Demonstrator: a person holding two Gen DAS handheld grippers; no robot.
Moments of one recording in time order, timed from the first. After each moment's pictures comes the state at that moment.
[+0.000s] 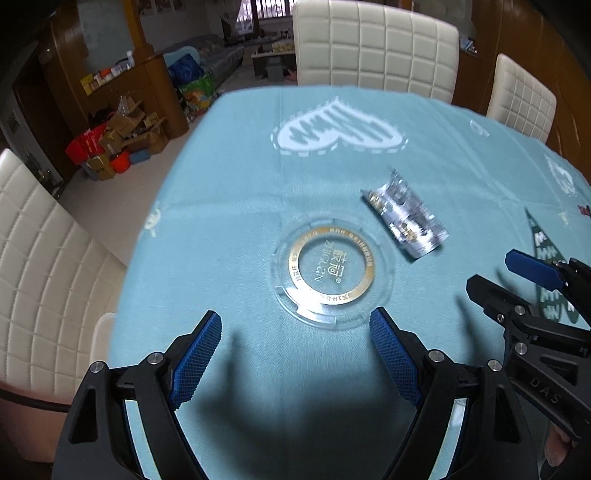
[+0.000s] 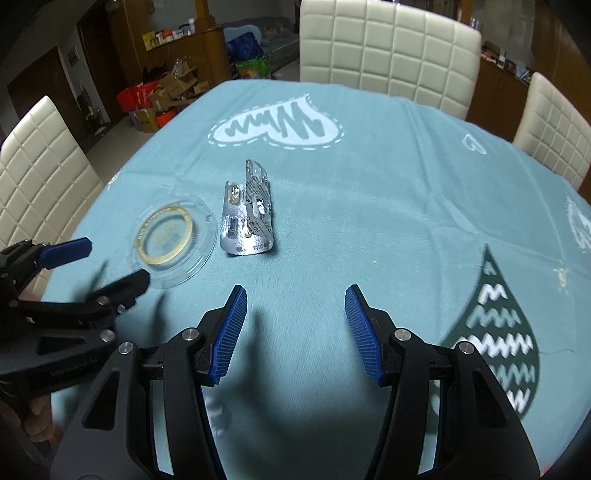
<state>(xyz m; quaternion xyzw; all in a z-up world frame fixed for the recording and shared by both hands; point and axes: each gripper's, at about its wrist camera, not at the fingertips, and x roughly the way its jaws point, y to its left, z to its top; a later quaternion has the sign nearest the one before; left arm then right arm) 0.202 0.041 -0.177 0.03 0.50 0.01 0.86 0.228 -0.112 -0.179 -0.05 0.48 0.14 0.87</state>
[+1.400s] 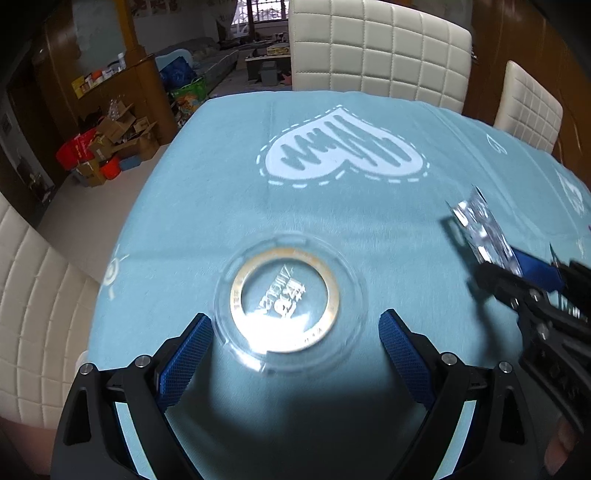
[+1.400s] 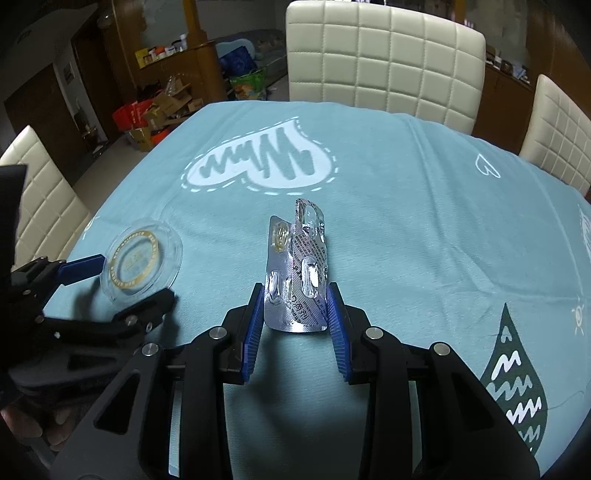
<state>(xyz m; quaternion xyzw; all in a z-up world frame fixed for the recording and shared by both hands) 0.269 0.043 -0.193 0.01 0.49 0.00 0.87 0.286 -0.114 -0.180 -0.02 0.45 0.13 0.88</state>
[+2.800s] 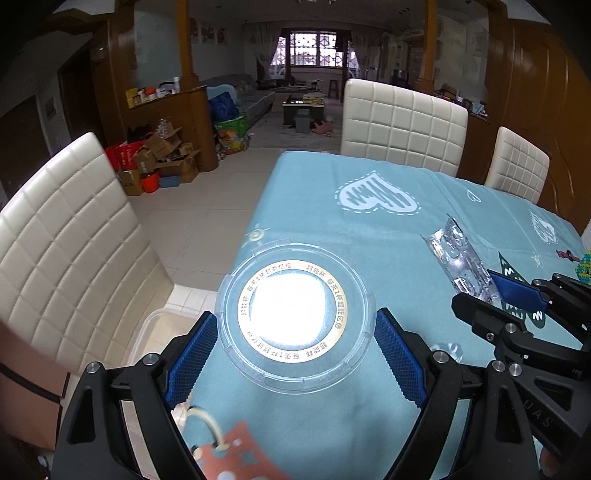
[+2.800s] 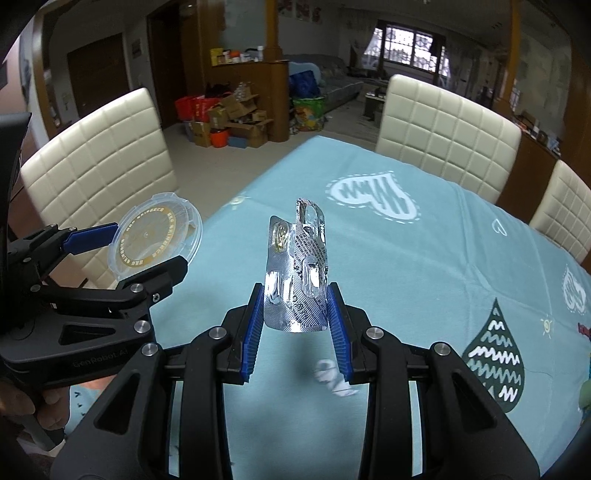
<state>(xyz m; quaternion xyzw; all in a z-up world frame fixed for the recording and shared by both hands) 0.098 0.117 -0.094 -0.02 0.40 0.05 0.92 0.123 -0.025 -0.086 -0.10 0.39 0.22 0.89</state>
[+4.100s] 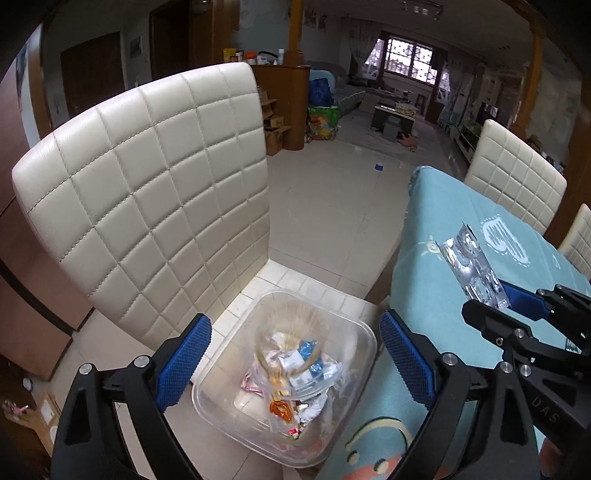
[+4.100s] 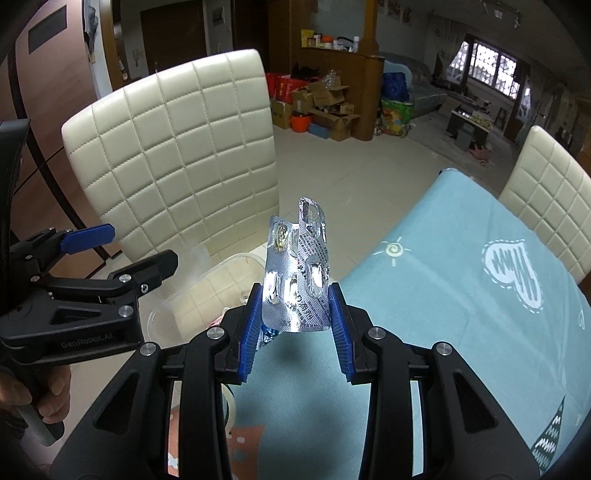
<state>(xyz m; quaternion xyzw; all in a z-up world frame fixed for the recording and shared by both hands) 0.067 0.307 -0.115 -0.12 0.40 0.19 0.89 0.140 0.170 -0.103 -0.17 0.39 0.35 0.83</state>
